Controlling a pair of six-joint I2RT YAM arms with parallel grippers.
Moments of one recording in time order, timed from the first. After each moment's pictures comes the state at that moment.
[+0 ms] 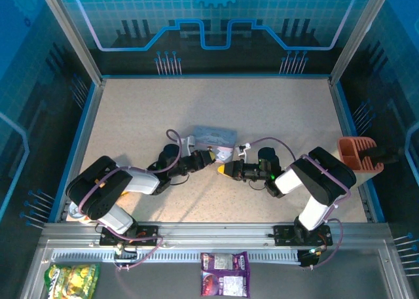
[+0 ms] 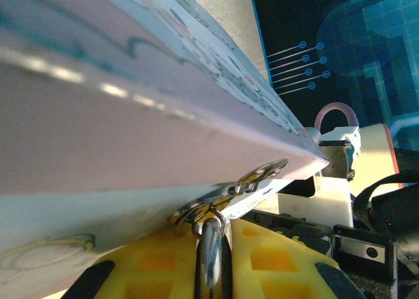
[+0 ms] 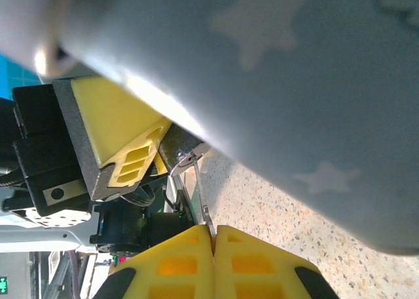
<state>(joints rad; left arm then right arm) -0.60 1.57 0.40 0.86 0.38 -1.04 0.54 1.71 0.32 1.07 -0.78 1.11</state>
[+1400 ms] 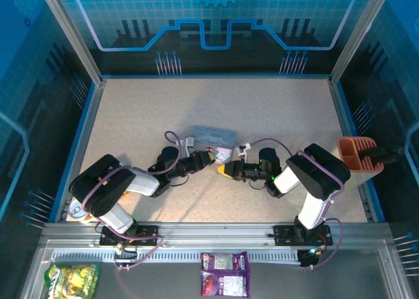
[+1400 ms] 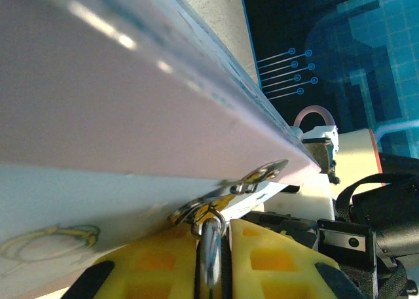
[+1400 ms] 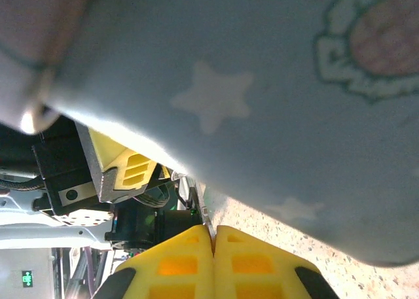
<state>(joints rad) -0.60 1.60 0.37 0.96 0.38 -1.09 0.53 1.78 0.32 1.19 -0.82 1.18</state>
